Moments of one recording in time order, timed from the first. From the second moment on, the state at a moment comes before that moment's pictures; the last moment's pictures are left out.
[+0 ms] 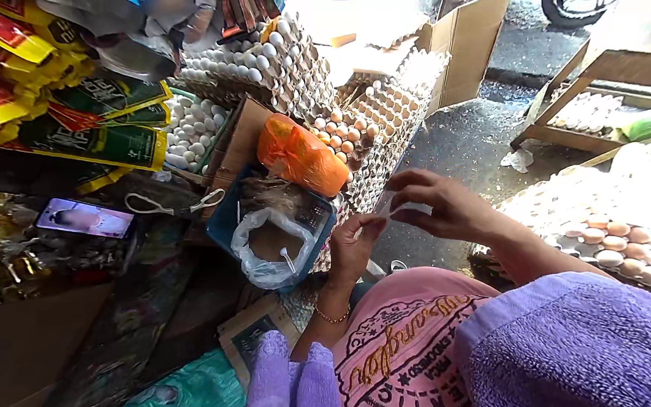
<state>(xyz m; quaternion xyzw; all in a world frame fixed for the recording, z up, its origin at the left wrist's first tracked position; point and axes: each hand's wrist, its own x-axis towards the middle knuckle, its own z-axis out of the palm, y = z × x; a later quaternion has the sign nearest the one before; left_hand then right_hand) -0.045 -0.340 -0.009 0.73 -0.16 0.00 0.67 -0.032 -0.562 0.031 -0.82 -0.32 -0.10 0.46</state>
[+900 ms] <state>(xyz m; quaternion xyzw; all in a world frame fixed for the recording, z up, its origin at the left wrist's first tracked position) -0.016 -0.364 0.057 0.72 -0.36 0.26 0.53 -0.048 -0.583 0.129 -0.80 -0.42 -0.32 0.28</state>
